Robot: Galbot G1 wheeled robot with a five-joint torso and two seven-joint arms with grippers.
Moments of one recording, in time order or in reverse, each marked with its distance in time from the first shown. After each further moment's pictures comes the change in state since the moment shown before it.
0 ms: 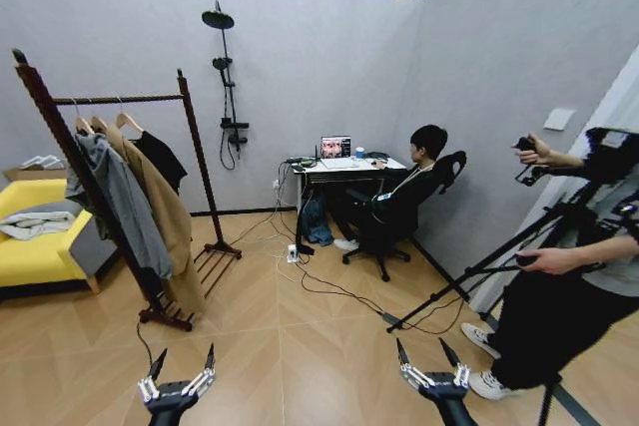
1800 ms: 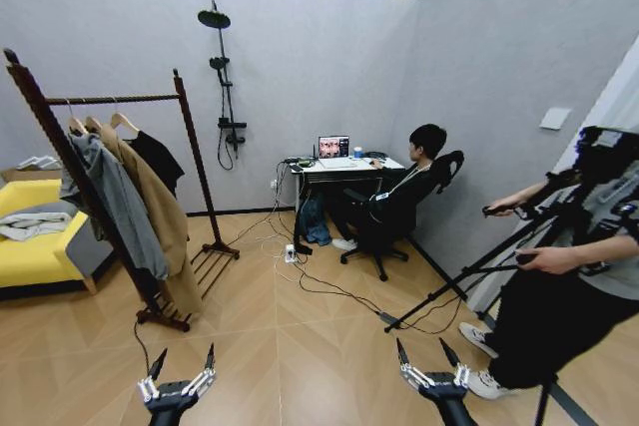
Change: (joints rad) left arm 0.000 0.000 0.000 0.000 0.000 0.000 0.000; right arm 0.000 0.000 0.000 0.000 0.000 0.000 0.000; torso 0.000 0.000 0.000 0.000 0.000
